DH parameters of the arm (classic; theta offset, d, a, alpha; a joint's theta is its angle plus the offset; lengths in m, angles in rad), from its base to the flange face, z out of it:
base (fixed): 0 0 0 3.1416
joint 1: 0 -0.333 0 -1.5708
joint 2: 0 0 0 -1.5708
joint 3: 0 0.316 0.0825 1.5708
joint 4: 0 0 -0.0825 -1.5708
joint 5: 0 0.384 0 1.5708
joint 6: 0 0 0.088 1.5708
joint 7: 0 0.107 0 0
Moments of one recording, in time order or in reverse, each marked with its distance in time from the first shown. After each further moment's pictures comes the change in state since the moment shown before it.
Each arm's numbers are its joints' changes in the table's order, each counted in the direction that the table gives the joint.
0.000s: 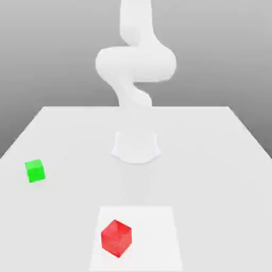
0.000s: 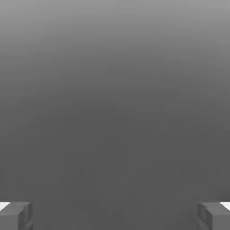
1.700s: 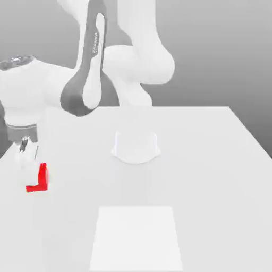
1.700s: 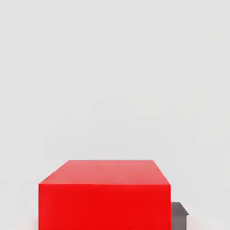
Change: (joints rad) arm 0.643 -0.627 -0.204 -0.436 -0.107 0.348 0.840
